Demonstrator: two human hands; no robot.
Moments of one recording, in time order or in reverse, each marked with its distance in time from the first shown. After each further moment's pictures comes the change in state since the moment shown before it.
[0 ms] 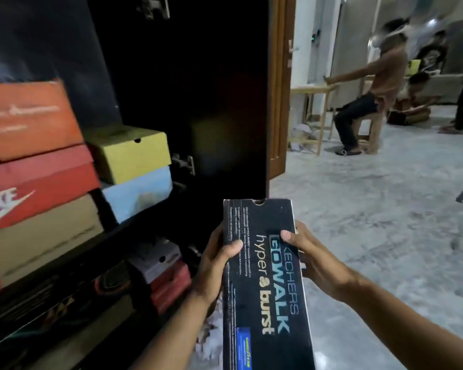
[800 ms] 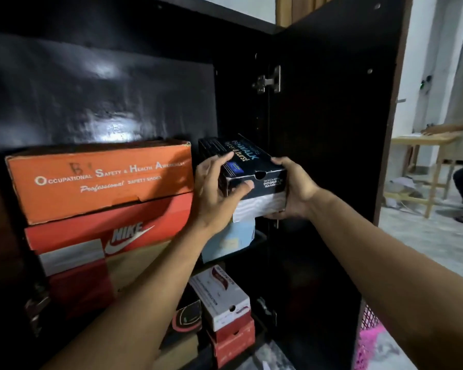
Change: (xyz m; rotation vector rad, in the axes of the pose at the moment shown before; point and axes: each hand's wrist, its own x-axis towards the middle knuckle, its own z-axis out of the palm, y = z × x) left_hand 0.093 0.223 -0.106 0.902 0.504 0.699; right_hand 0.196 -0.218 0.147 0.105 -0.169 0.063
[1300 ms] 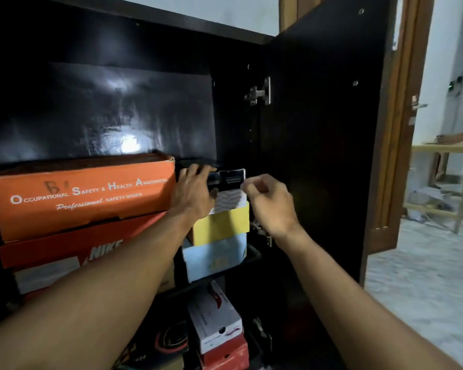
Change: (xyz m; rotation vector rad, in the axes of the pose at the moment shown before) left_hand 0.081 -0.030 0.027 0.891 -0.147 -0.072; right_hand 0.002 0.004 0.000 -0.389 0.229 -0.622
